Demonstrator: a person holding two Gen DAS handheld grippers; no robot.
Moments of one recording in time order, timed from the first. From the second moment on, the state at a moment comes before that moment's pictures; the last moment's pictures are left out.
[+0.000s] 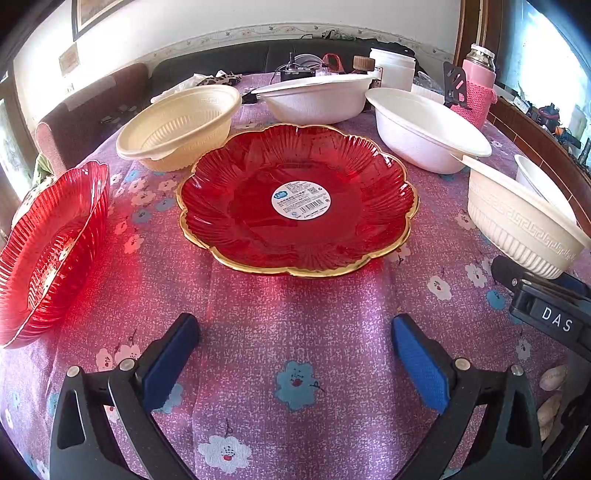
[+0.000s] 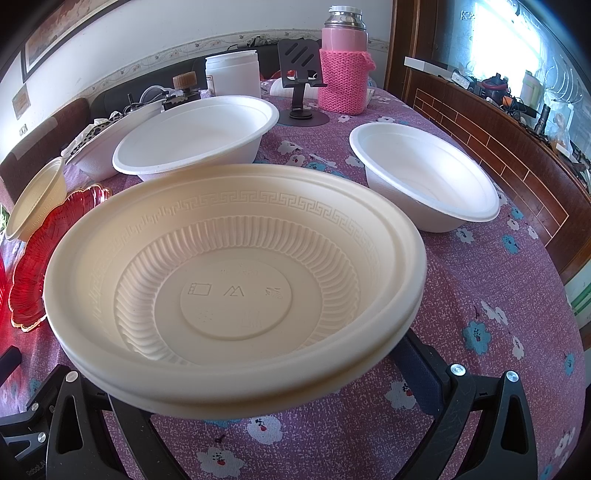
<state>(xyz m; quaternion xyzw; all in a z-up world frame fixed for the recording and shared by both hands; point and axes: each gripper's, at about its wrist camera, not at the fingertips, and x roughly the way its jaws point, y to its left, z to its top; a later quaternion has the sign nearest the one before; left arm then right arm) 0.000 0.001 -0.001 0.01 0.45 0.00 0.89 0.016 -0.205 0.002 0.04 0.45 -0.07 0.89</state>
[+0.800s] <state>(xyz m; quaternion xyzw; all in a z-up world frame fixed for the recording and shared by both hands) -0.009 0.001 0.002 0.02 0.47 -0.03 0.88 0.005 -0.196 0.003 0.04 0.49 -0.05 0.87</state>
